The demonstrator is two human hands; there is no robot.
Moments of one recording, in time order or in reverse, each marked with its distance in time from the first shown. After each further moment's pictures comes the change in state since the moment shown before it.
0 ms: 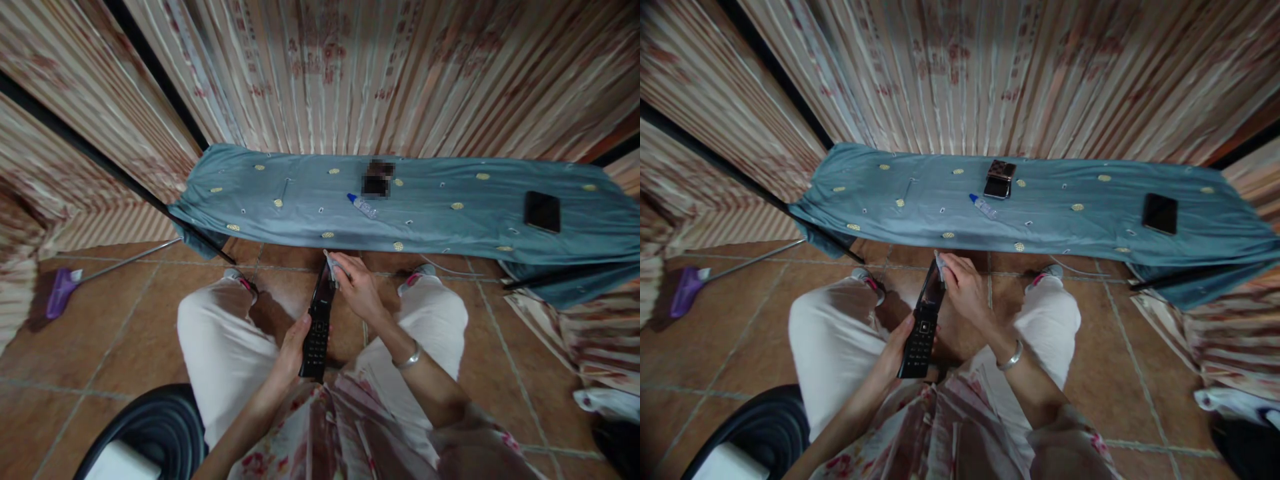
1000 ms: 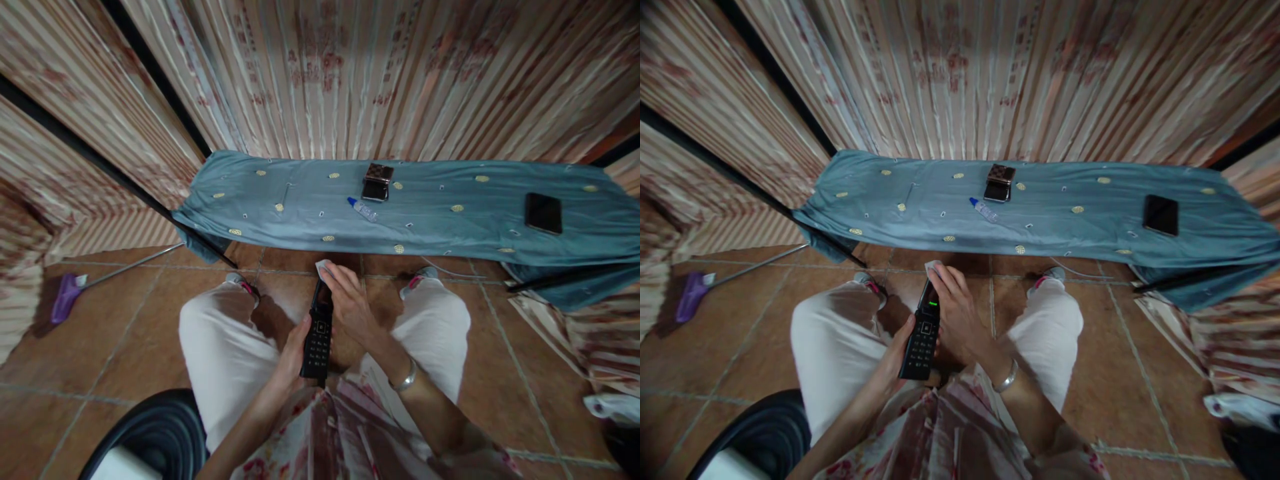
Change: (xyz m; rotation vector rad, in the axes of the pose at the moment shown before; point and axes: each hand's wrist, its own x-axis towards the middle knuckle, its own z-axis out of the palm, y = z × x) left_hand 0.006 -0.001 0.000 -0.121 0.007 -0.074; right_hand -0.031 -0.017 0.013 -0.204 -0.077 -0.235
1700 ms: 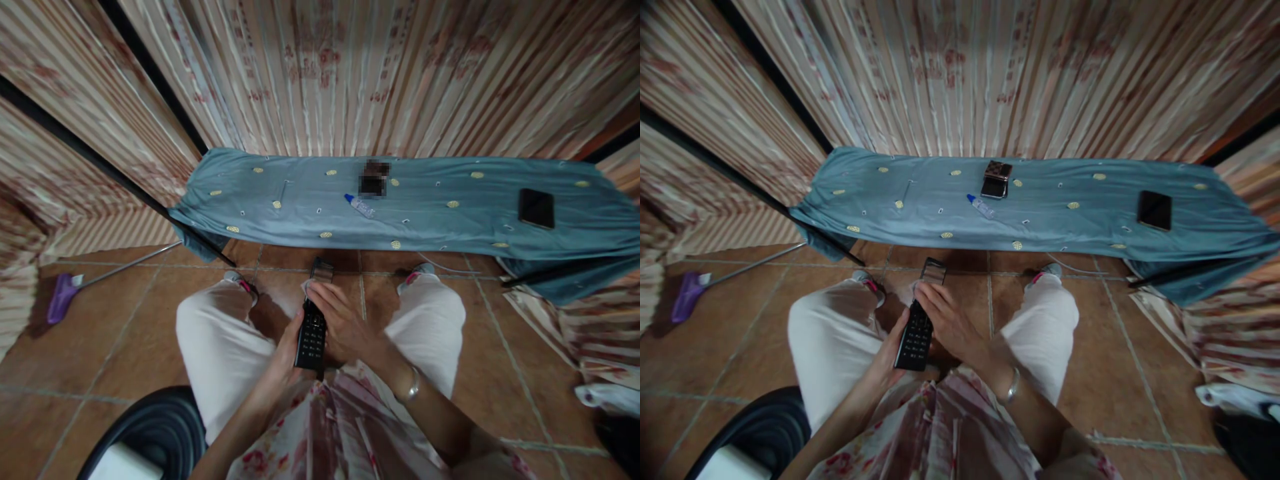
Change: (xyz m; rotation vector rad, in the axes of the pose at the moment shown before) left_hand 0.001 0.002 -0.005 -0.189 -0.021 -0.058; right_hand -0.021 -0.019 -0.002 0.066 -0.176 -0.120
